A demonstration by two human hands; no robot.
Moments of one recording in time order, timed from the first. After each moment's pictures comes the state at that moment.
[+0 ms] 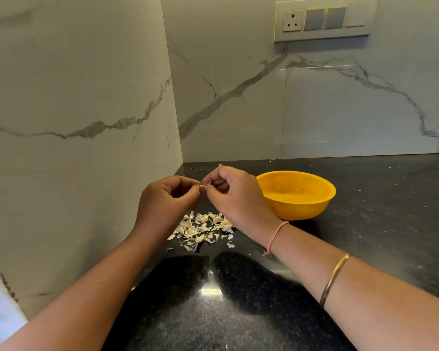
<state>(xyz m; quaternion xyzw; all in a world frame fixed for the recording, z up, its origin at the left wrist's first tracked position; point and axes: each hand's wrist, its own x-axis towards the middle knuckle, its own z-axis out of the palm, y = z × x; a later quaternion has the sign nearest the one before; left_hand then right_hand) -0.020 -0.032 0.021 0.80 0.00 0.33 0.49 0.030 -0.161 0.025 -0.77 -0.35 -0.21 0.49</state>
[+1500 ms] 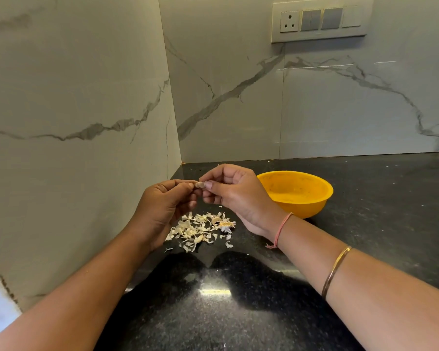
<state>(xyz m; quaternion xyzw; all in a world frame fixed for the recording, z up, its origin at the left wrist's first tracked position) -0.020 -0.034 0.030 0.64 0.02 0.18 0.75 0.033 -0.170 0.030 -0.61 -0.33 0.06 0.72</state>
